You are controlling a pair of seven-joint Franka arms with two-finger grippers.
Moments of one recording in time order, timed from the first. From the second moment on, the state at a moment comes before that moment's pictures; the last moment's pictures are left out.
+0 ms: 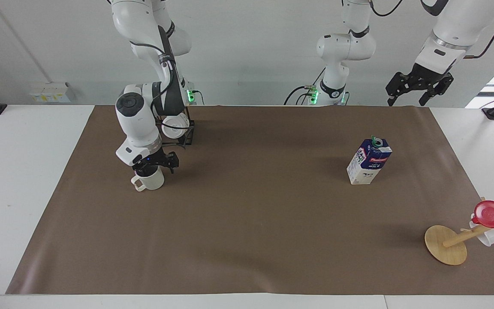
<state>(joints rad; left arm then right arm) -0.10 -0.13 0.04 -1.66 0.01 1.51 0.00 0.20 0.16 -0.11 -2.11 -0.03 2.26 0.02</state>
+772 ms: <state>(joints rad) -0.10 -0.13 0.04 -1.66 0.01 1.51 0.00 0.20 0.16 -0.11 -2.11 -0.03 2.26 0.02</state>
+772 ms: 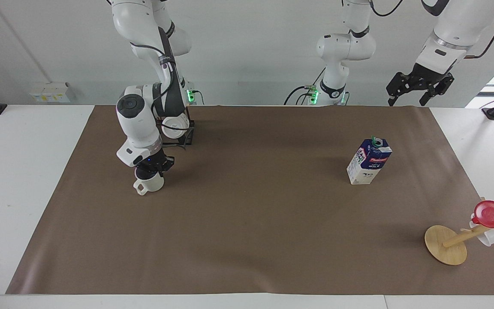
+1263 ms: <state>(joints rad) -0.10 -0.13 0.04 -1.66 0.01 1.51 0.00 0.20 0.10 -0.10 -2.04 -0.03 2.20 0.07</state>
